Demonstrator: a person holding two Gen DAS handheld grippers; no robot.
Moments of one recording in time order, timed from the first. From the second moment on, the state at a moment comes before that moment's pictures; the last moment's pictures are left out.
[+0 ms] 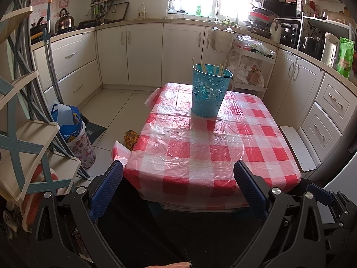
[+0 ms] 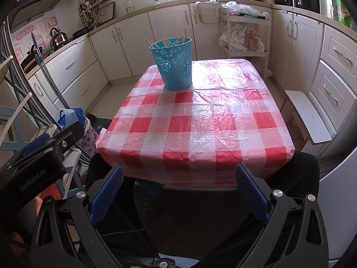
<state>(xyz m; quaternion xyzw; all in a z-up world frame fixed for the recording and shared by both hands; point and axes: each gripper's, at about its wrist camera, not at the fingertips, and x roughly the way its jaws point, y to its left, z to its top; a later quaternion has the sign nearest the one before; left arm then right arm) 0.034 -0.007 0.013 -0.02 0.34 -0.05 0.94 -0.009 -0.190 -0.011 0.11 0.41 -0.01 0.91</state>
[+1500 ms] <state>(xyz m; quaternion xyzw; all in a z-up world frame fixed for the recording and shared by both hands) 0.020 -0.006 0.013 -0.01 0.31 -0.04 0.95 -0.008 -0.190 -0.011 0.11 0.40 -0.02 0.91</state>
